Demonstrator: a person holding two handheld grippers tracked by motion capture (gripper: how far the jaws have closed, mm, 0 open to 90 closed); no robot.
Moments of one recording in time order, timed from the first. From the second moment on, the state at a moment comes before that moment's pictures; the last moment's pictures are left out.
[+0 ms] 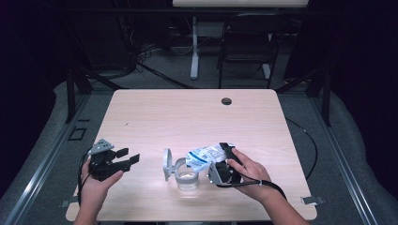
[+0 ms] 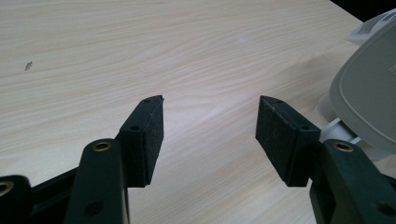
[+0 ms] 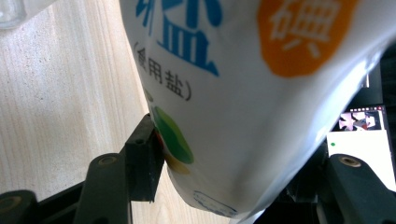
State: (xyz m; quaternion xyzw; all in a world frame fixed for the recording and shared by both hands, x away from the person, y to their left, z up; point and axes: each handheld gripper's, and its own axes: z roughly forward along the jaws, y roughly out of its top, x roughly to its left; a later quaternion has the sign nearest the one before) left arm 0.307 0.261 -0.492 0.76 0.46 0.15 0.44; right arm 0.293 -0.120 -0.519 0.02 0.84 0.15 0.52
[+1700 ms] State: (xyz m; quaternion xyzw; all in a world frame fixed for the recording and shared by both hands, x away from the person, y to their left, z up) left arm 0.307 0.262 -0.490 0.75 0.46 0.15 0.44; right arm 0.292 -0.114 -0.508 -0.06 0.85 0.07 0.53
